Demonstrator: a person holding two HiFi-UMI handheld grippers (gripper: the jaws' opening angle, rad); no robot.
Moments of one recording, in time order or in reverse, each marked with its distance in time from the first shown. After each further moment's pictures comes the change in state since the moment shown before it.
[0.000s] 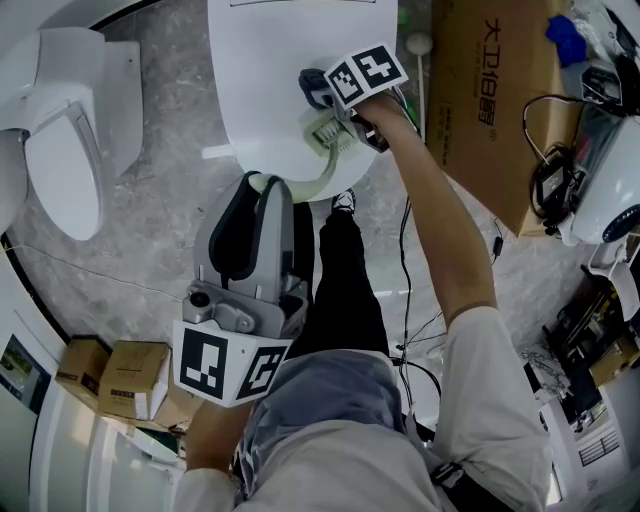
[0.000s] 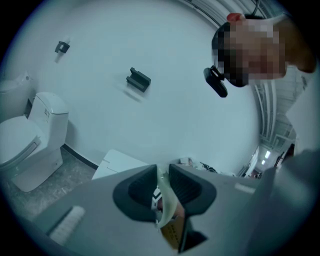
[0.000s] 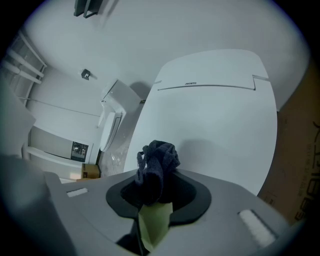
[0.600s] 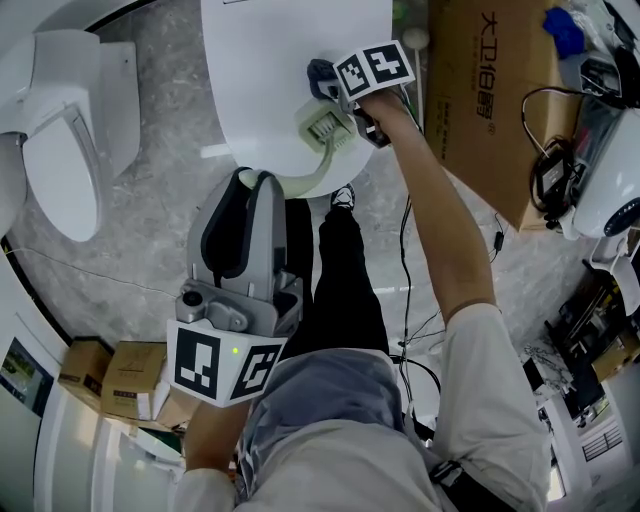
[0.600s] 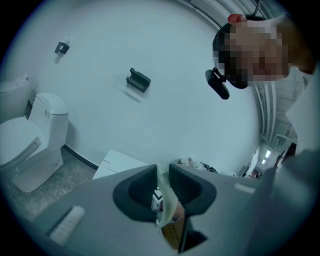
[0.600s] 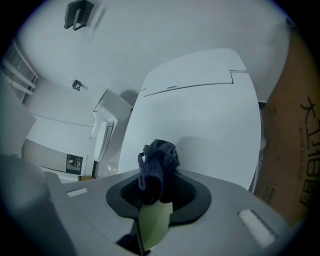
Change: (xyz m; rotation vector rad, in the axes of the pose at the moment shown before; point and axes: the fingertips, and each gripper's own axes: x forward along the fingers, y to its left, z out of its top) left arm 0.000 -0.001 0.000 0.006 -0.004 0.003; right arm -0.007 -0.027 -0.005 0.115 -0.074 -0.045
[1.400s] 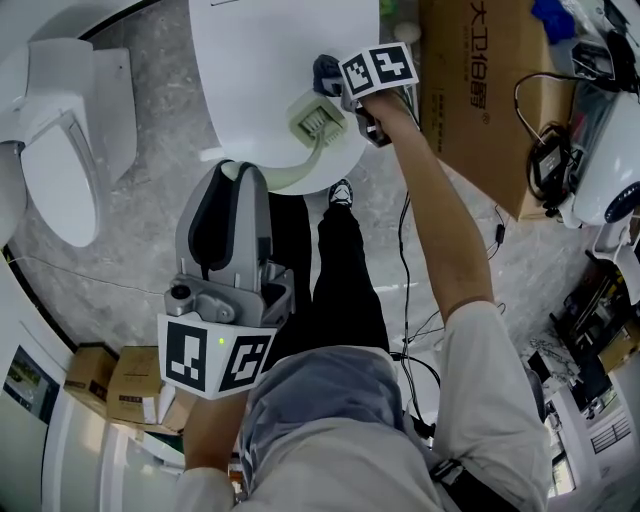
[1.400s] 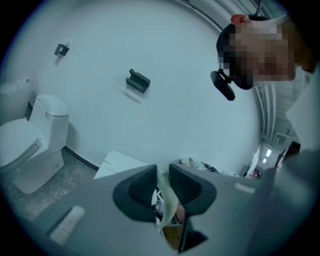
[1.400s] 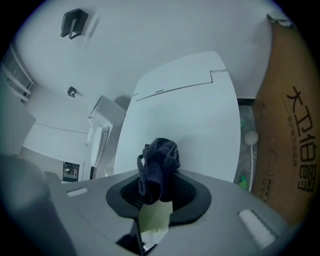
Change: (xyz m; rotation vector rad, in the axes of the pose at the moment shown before) left arm -0.001 0.001 -0.001 0.008 -0.003 0.008; right arm -0.015 -0.021 -0.016 0.073 -0.049 -0.037
